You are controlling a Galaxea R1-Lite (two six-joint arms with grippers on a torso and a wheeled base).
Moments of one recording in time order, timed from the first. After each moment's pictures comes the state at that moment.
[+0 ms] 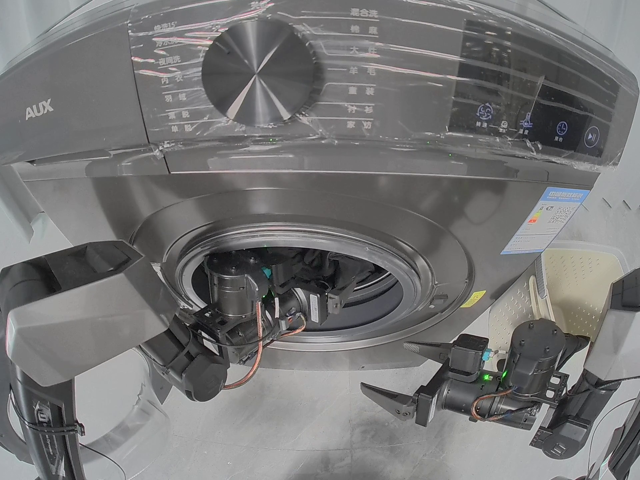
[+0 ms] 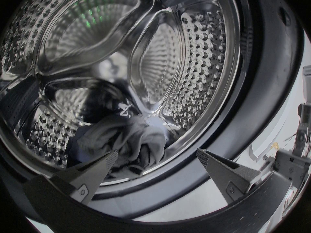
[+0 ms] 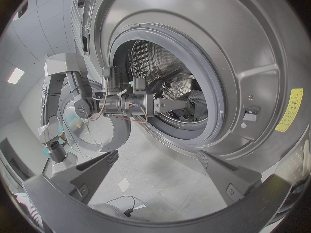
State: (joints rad) left arm -0.59 2.21 -0.87 -1.22 -0.04 -0.12; right arm 0.73 1.98 -0.22 -1.54 0.13 0.11
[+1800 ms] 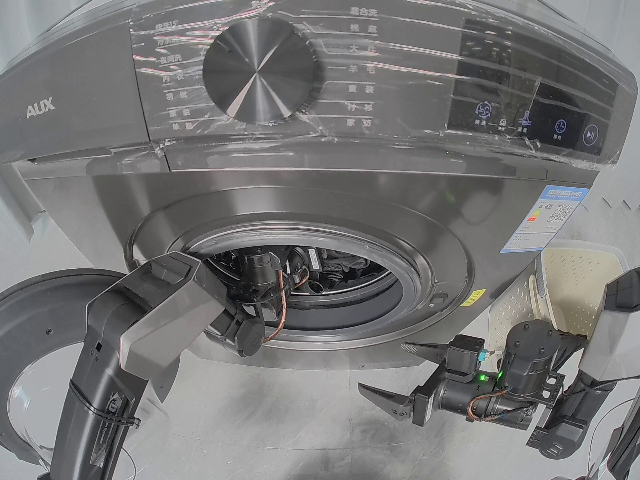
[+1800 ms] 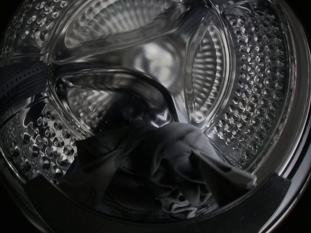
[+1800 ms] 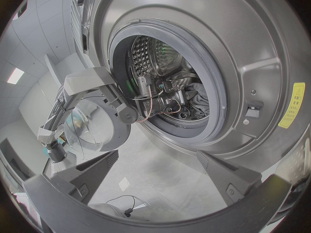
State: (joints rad) left arm -0.48 2.59 -1.48 -1.20 0.14 -0.17; right arm 0.73 1.99 -0.23 -1.54 0.13 0.11
